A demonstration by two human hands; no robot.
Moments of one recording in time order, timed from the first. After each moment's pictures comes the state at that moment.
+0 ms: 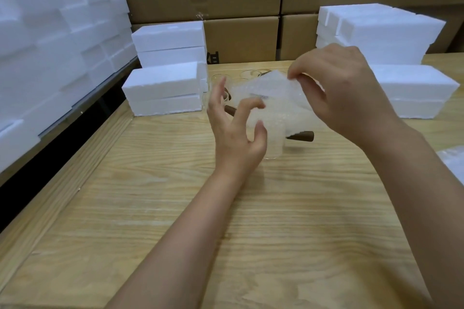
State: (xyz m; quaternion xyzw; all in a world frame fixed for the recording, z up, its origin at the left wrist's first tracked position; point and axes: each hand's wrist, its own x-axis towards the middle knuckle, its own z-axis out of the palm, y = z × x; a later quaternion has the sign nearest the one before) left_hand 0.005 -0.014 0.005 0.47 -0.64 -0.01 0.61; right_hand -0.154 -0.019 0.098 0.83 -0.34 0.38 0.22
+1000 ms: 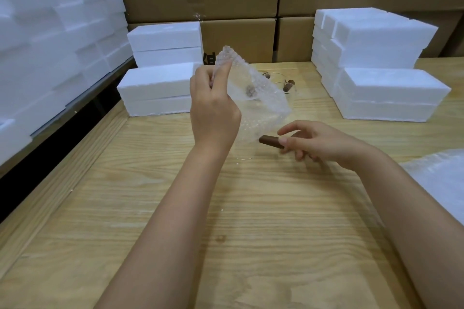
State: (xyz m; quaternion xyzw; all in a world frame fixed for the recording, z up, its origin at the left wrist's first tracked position) left_hand 0.021 -0.029 0.054 0.57 -0.61 0.15 0.53; right_hand -0.177 -0.050 0.030 0.71 -0.51 0.21 -0.44
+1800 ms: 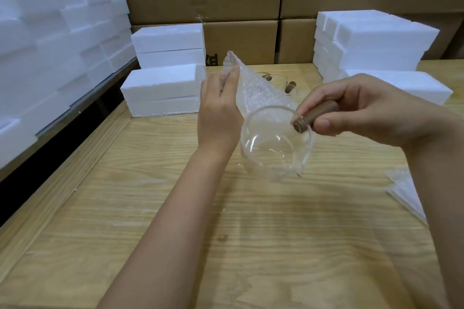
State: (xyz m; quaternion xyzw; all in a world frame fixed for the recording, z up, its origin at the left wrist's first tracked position) left_hand 0.020 -0.032 0.044 0.54 -0.65 0.14 0.52; right_hand -0.190 -0.010 0.113 0.81 -0.21 0.26 -0.49
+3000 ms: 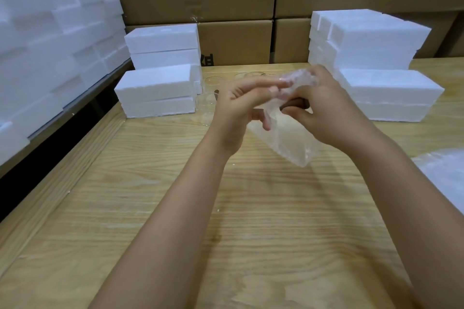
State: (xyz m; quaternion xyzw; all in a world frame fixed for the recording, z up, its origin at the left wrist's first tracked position) left_hand 0.001 -0.019 0.072 0.26 -0.59 -0.45 0.62; right_hand -0.163 -0.035 0.080 0.81 -0.52 0.28 0.00
